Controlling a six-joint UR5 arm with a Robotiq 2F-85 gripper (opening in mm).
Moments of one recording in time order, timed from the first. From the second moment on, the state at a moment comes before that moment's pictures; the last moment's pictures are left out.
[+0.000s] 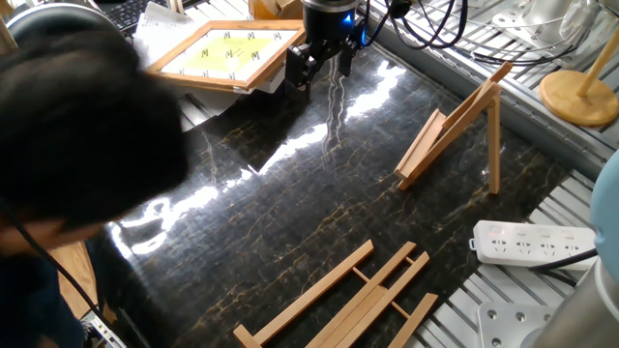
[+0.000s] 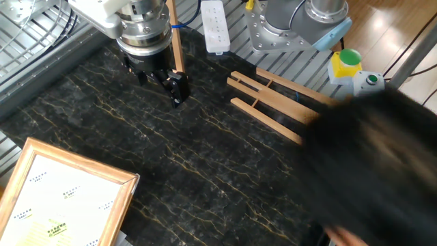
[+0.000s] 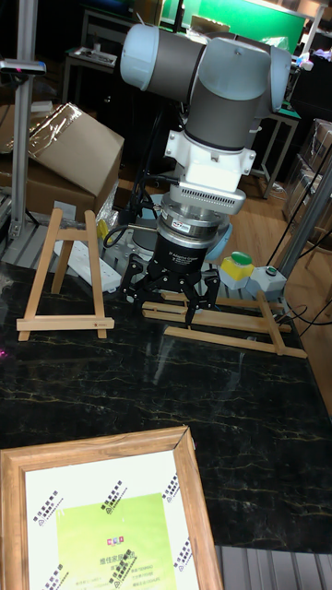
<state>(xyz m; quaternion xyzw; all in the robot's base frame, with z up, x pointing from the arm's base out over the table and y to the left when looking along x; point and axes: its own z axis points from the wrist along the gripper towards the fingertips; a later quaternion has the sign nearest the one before) 0.544 0.002 0.190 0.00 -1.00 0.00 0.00</state>
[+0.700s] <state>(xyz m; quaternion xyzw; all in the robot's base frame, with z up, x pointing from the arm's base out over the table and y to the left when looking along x) 0.562 -0.035 0.192 0.07 -0.99 0.08 -0.03</state>
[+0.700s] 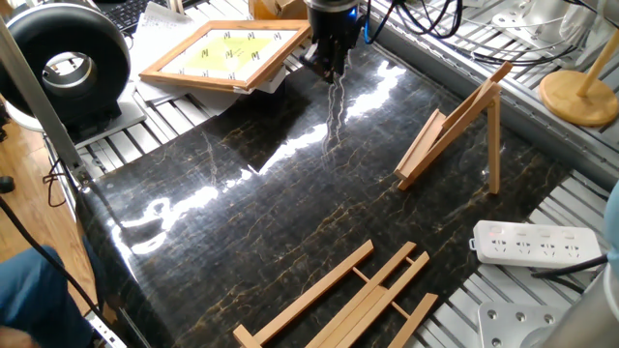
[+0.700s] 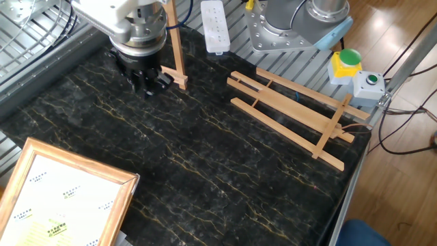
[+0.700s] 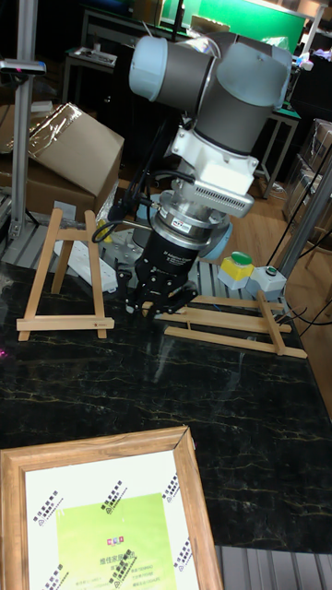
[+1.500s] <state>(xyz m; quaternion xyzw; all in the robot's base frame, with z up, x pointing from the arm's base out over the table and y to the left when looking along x) 0.598 -0.065 0.201 0.31 -0.94 0.13 -0.06</state>
